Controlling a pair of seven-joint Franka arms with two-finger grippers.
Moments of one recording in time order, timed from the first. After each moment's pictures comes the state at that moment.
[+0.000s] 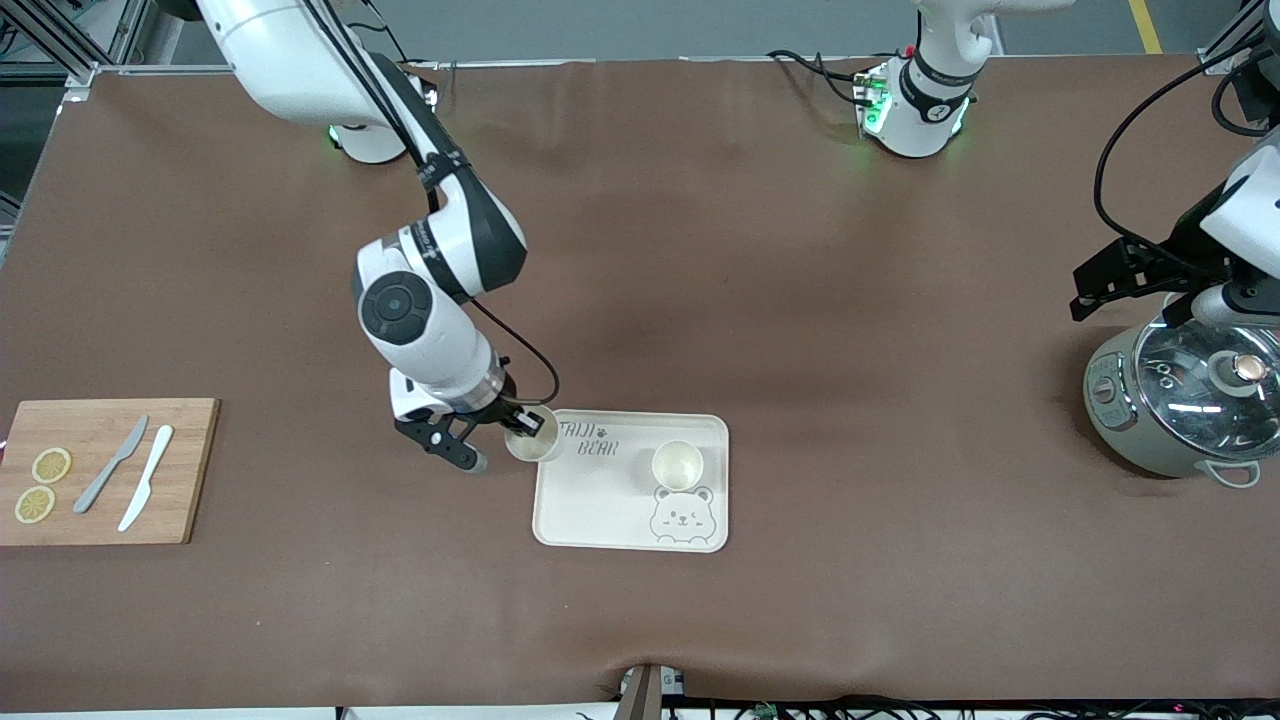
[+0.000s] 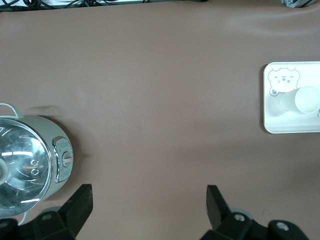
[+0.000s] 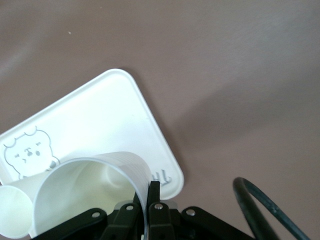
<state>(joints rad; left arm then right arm) -0.07 0.06 0.00 -1.53 -0.04 1.71 0.01 0.49 0.59 0.00 -1.54 0.10 2.28 0.97</state>
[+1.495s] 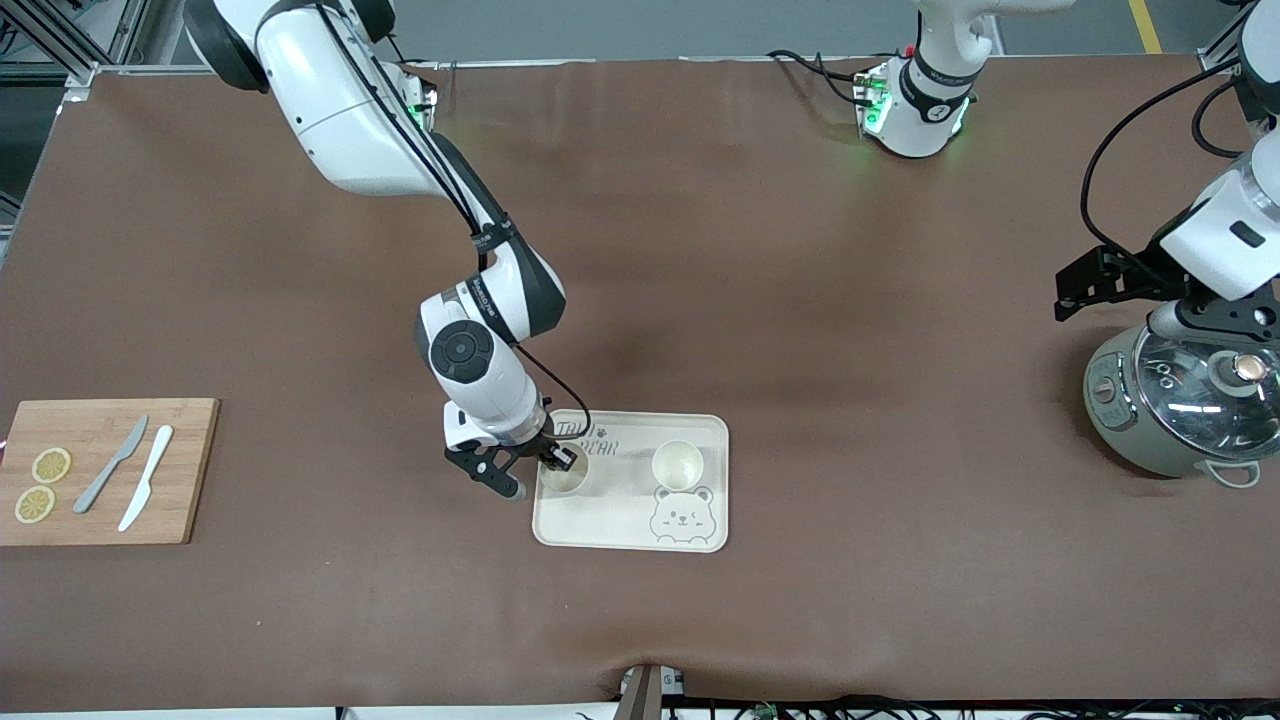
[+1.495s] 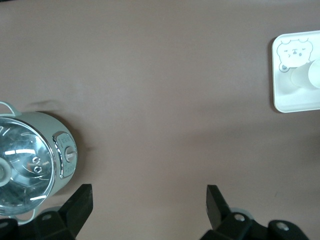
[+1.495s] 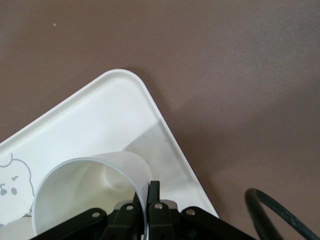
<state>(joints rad) -0.08 0.09 0.00 -1.53 -0.01 1.67 0.07 0.53 0.80 -0.02 -1.45 0.07 2.45 1.03</state>
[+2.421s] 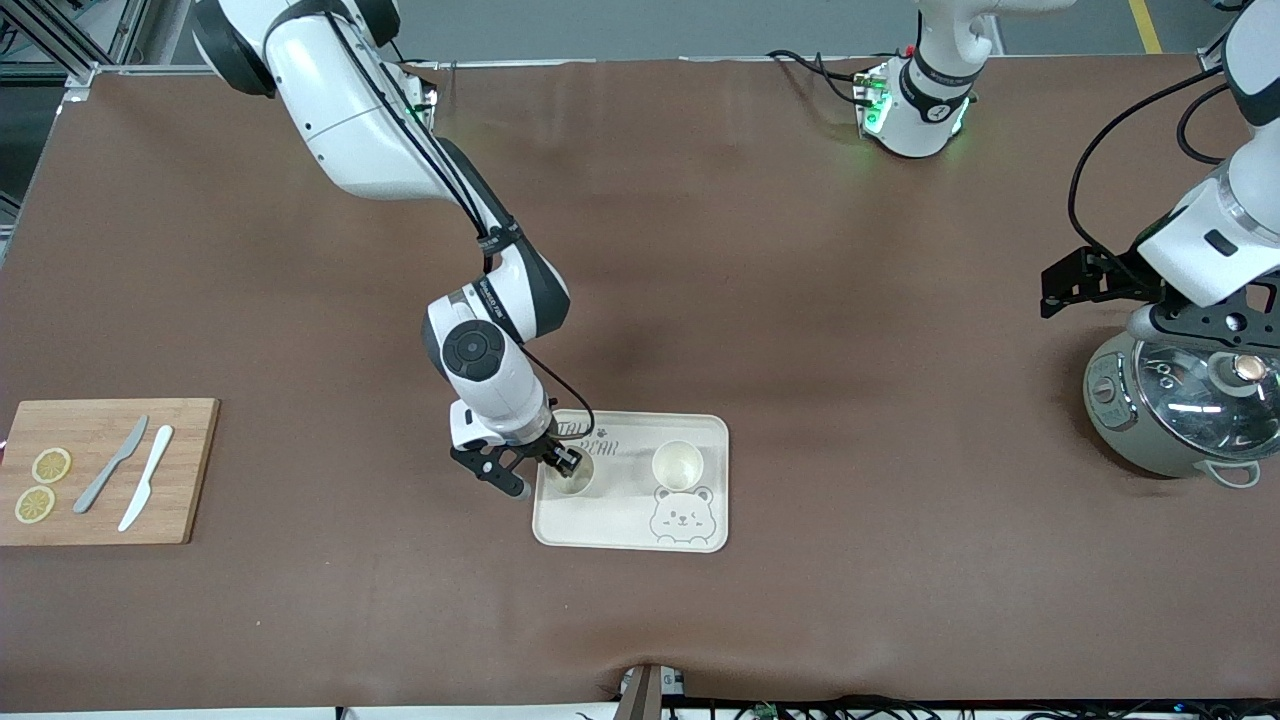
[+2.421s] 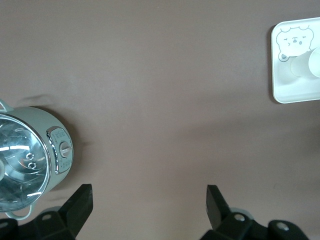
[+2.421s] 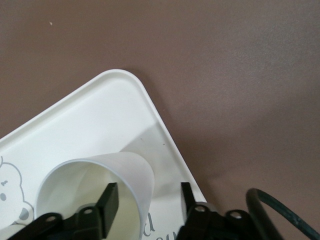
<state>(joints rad) -0.10 0.10 -0.01 -1.53 -0.01 1.65 0.07 0.53 0.81 -0.02 -1.45 0.02 2.47 1.06</state>
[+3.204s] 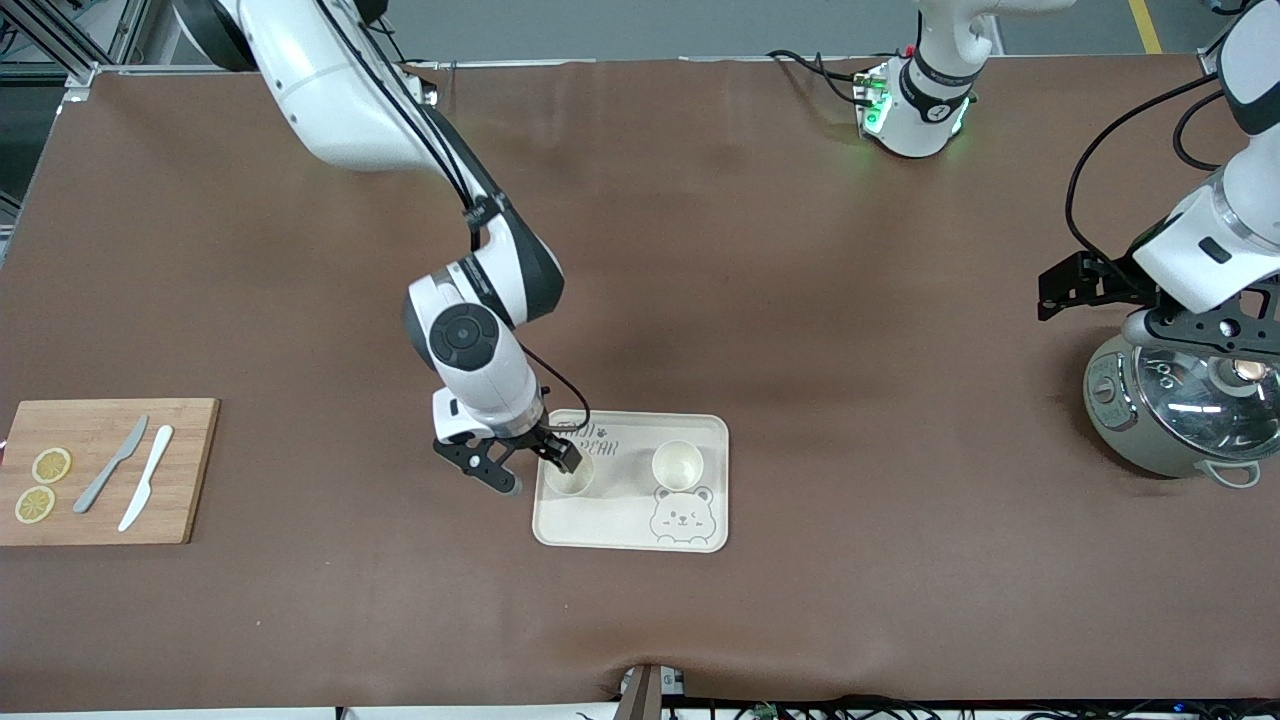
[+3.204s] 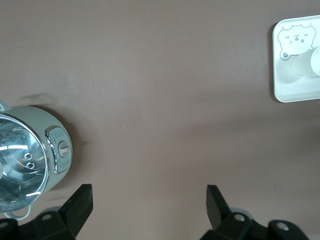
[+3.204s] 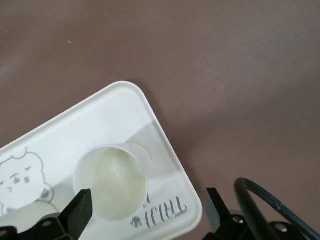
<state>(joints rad) -0.10 0.11 -0.01 -1.53 -0.01 1.65 0.07 0.53 0.69 -0.03 -1.40 0.00 2.21 1.05</state>
